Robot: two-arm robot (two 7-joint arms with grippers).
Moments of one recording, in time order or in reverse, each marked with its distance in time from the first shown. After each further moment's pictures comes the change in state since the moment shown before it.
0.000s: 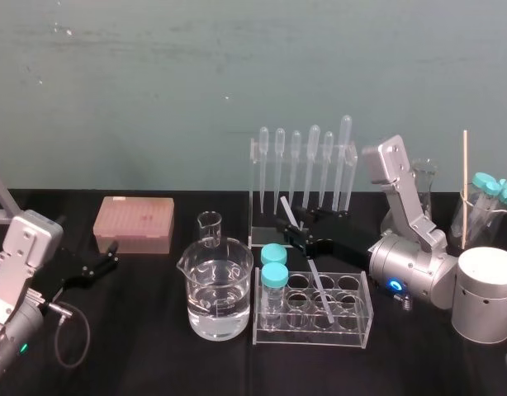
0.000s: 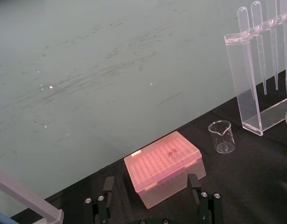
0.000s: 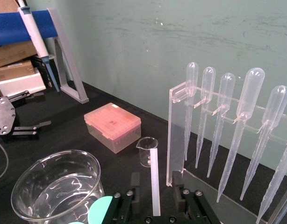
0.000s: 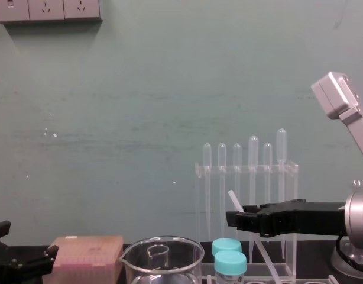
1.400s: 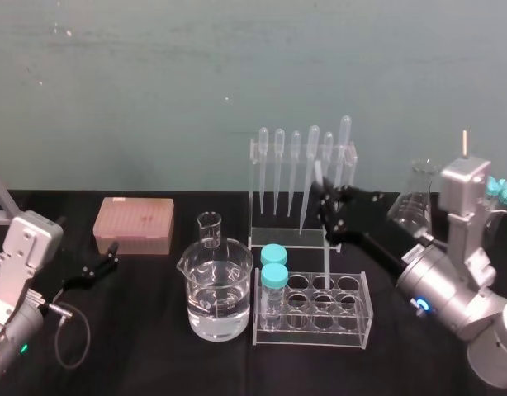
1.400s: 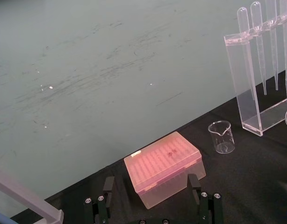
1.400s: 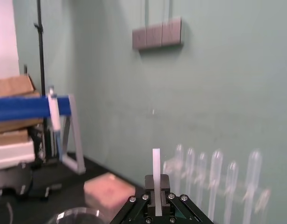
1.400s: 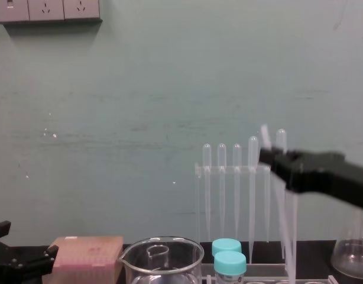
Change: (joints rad) left arm 0.000 0.000 0.000 0.000 0.000 0.000 0.000; right arm -0.210 -0.012 0.151 -0.155 -0.022 -0.395 -0.004
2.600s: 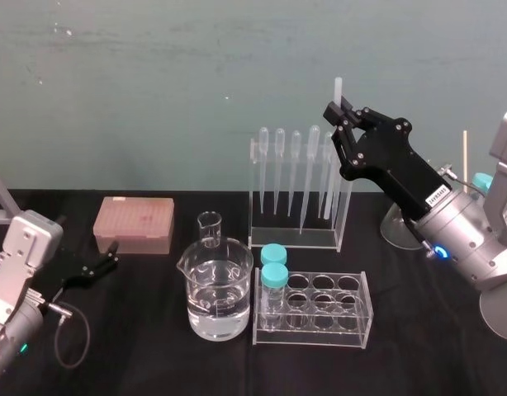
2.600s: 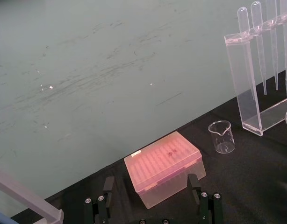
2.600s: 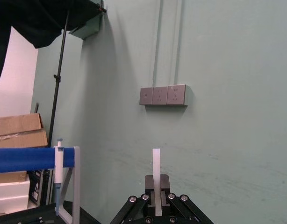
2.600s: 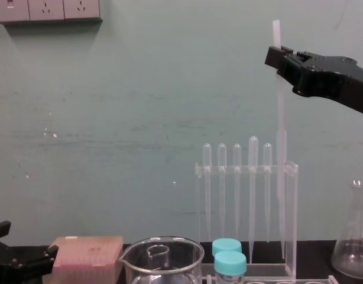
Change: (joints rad) left arm 0.000 0.000 0.000 0.000 0.000 0.000 0.000; right arm 0.052 -0.020 0.065 -0.081 0.028 -0.070 0.061
